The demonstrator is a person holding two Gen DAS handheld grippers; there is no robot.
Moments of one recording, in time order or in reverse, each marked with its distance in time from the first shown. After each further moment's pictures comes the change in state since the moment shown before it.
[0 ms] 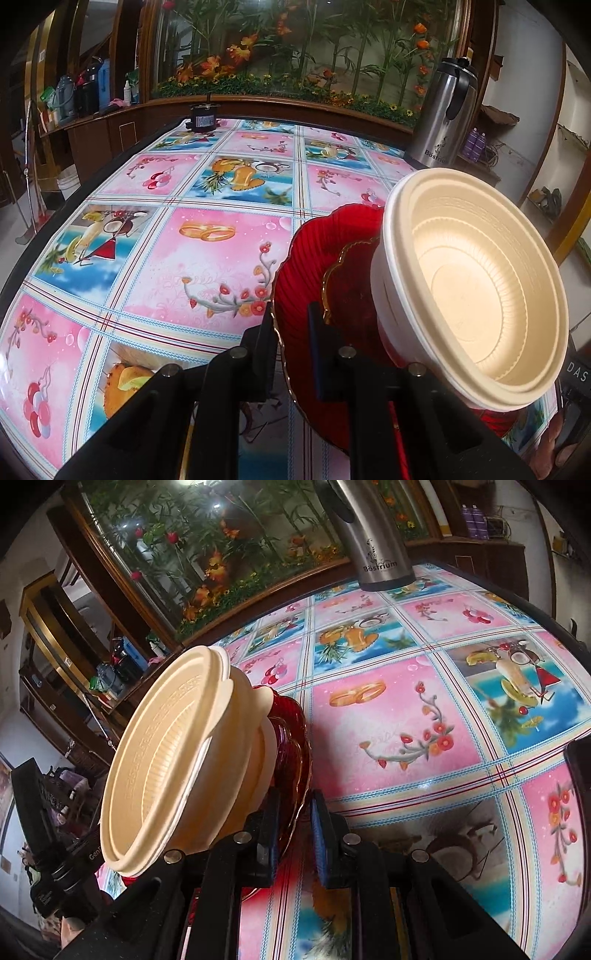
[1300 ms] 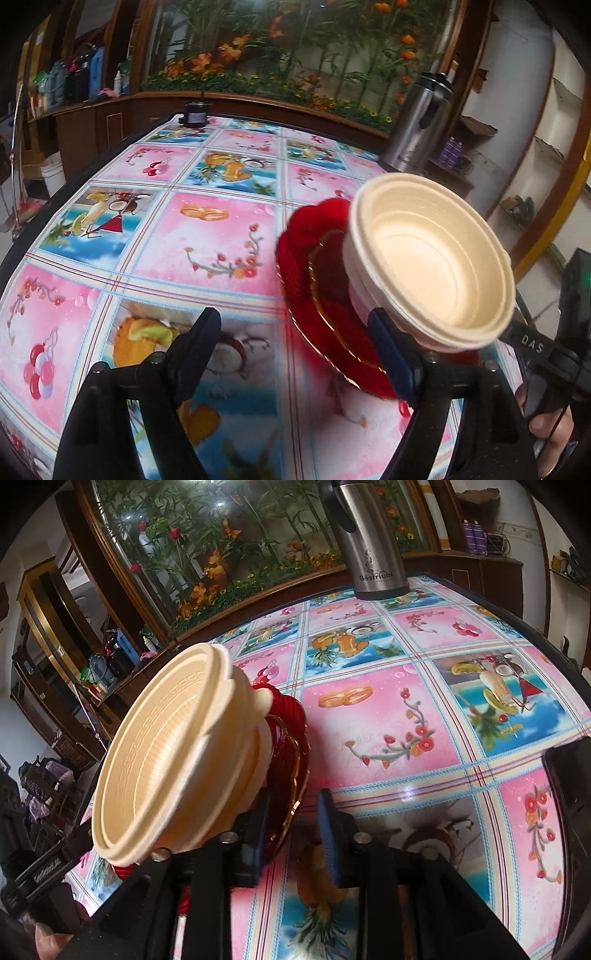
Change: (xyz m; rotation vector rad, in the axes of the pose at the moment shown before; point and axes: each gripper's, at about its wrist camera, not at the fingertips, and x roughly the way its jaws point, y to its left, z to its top) left arm -0.044 0.008 -0.022 -0.029 -0.001 -0.128; right arm -0.013 -0.004 -0.006 -0.041 -0.016 -0.059
